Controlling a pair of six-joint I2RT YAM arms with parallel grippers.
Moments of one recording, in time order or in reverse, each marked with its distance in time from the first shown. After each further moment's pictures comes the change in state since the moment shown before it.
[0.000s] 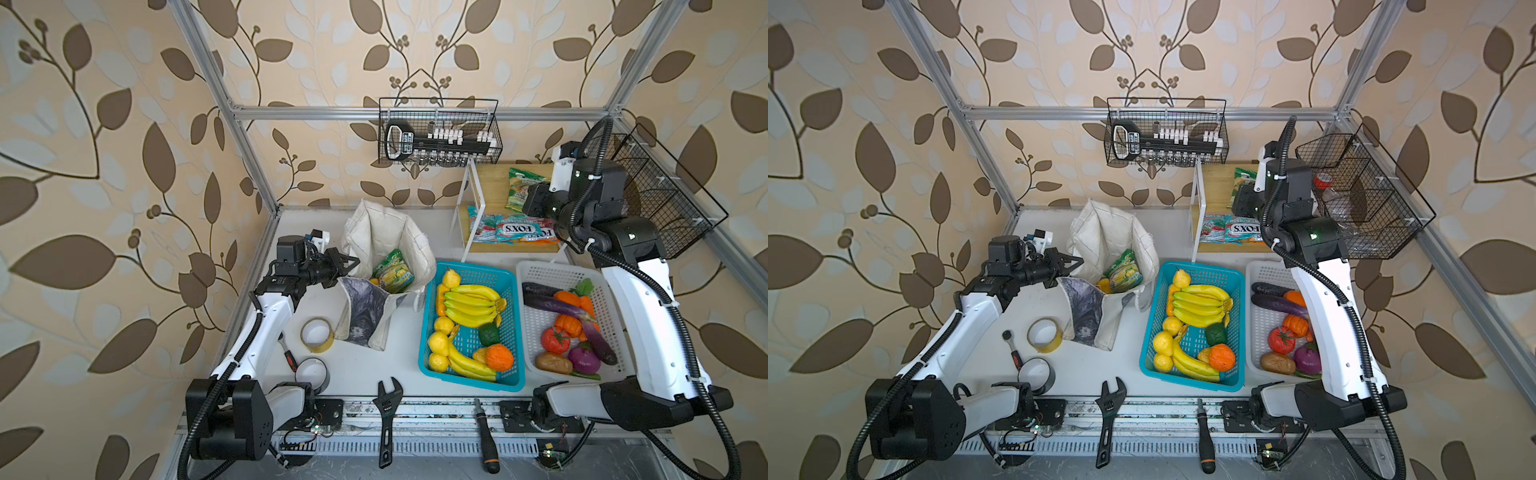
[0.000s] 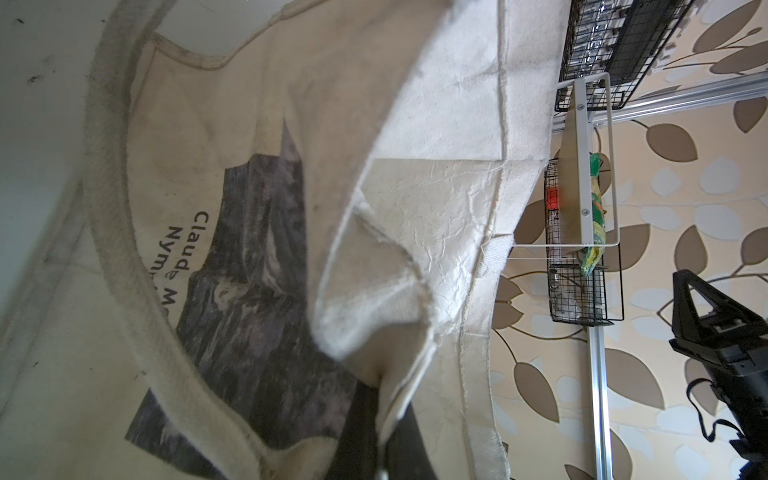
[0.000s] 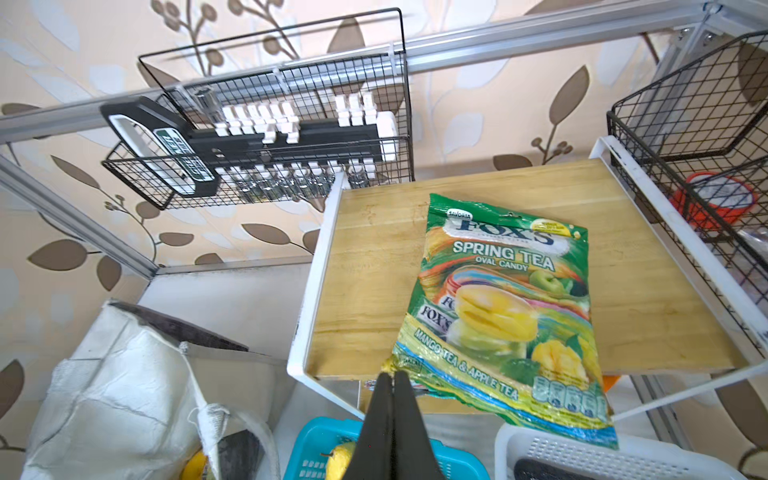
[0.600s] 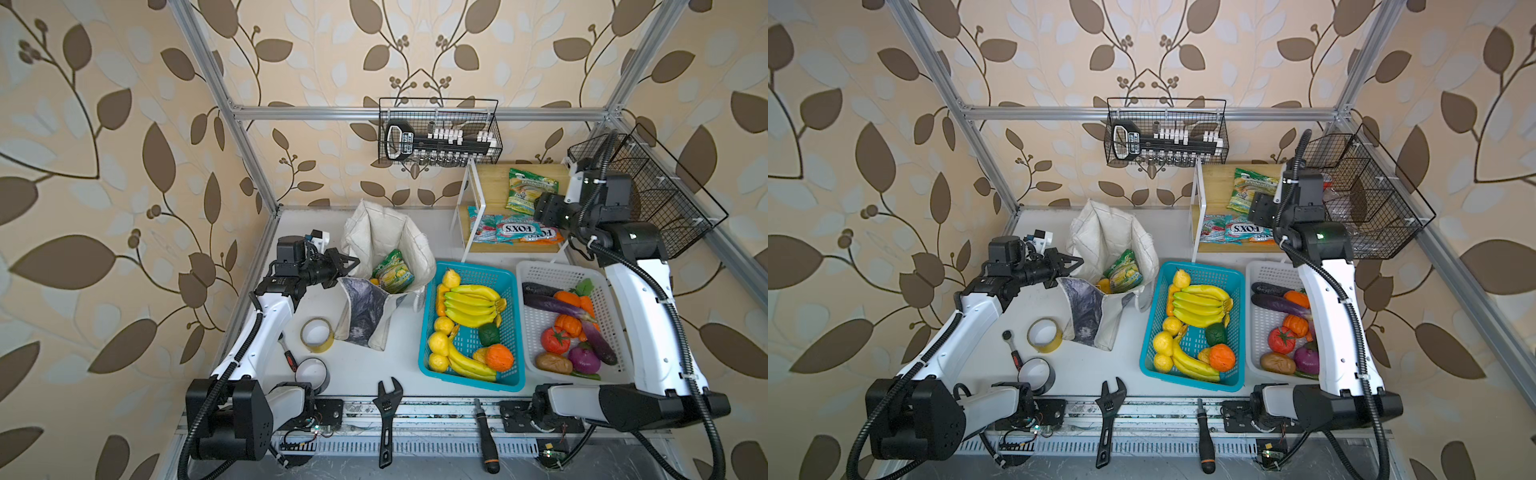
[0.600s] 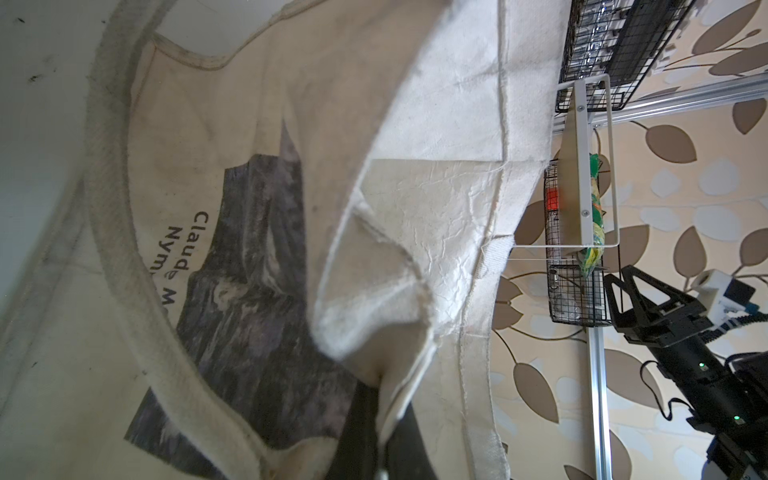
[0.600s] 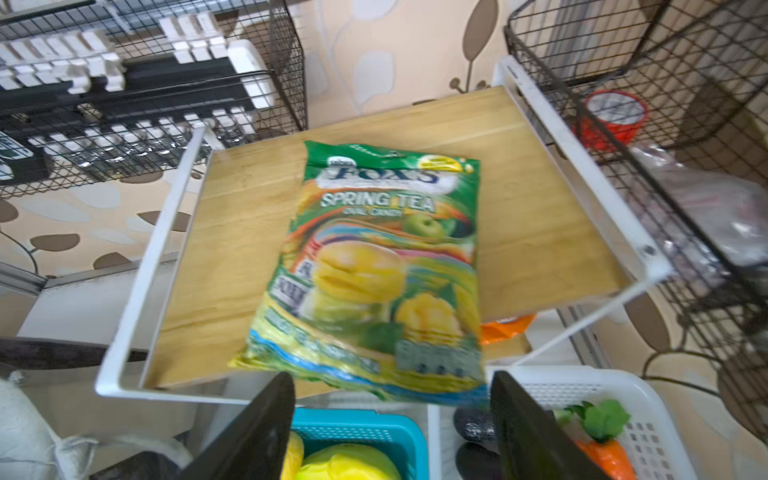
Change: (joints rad) left arm 0.000 0.000 -0.005 0.008 0.000 -0.005; right arm -0.217 -0.080 -0.187 -0.021 -0.020 0.009
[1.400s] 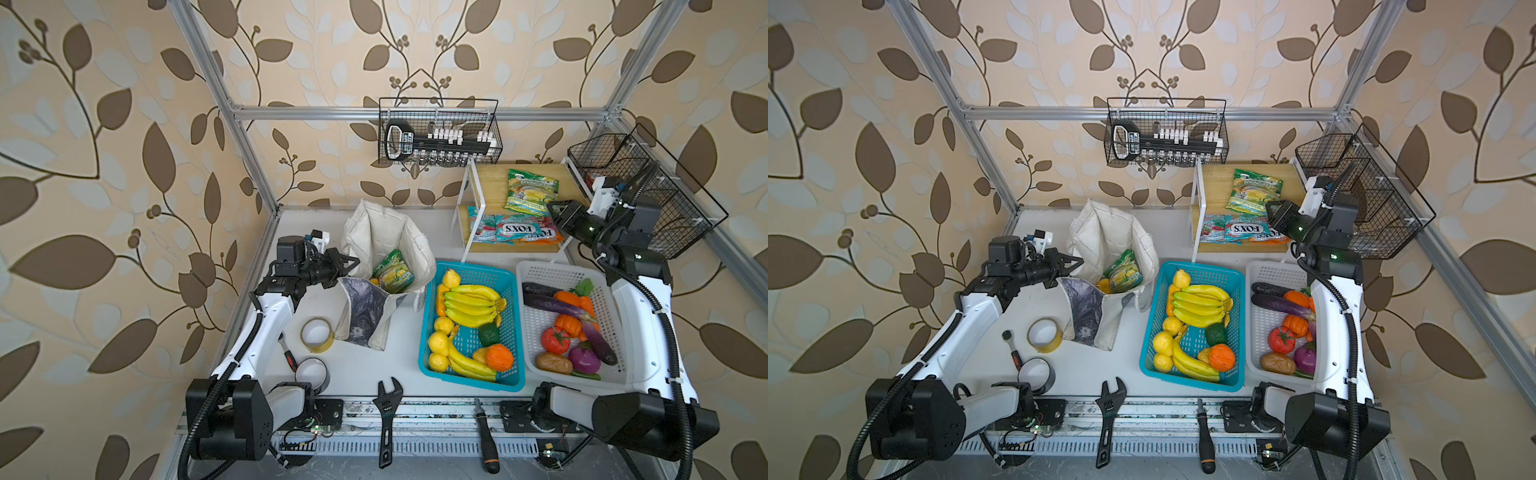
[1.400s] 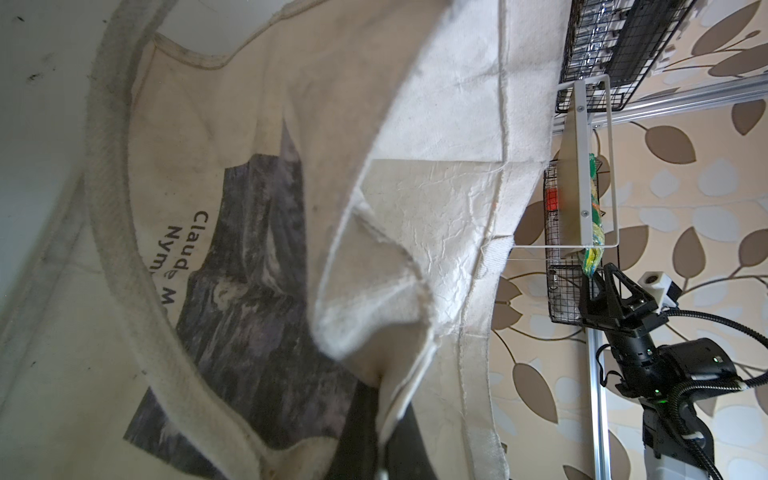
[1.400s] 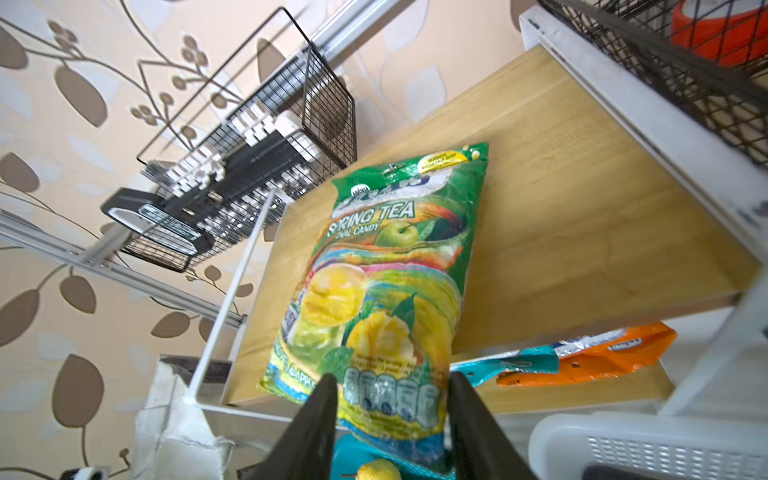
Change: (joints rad) left arm 0.000 0.000 0.000 0.000 0.000 -0.002; right arm -0.256 -0.060 -0.309 0.413 -0.533 0.208
